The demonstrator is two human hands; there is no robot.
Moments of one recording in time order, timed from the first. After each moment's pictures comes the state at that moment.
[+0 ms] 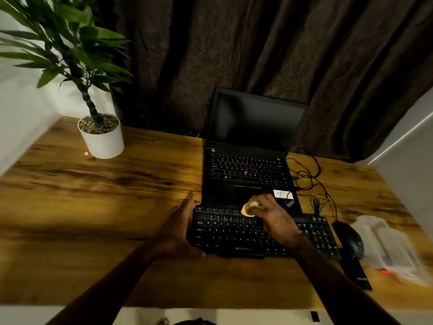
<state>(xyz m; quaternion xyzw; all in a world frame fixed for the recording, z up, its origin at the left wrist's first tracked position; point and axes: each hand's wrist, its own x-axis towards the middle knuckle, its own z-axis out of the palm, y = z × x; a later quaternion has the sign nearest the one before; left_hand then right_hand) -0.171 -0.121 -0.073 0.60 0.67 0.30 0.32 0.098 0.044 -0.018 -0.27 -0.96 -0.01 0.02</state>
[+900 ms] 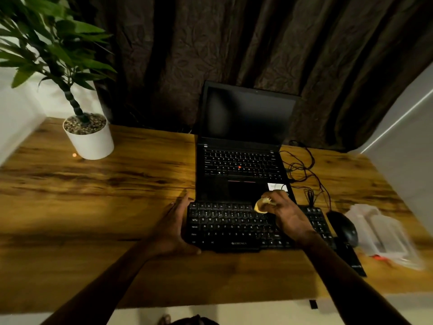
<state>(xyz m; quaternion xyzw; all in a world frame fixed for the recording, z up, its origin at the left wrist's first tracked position) -0.173 -0.120 -0.076 0.59 0.68 0.28 0.33 0.141 0.056 -0.016 -0.32 -0.95 -0.03 0.04</state>
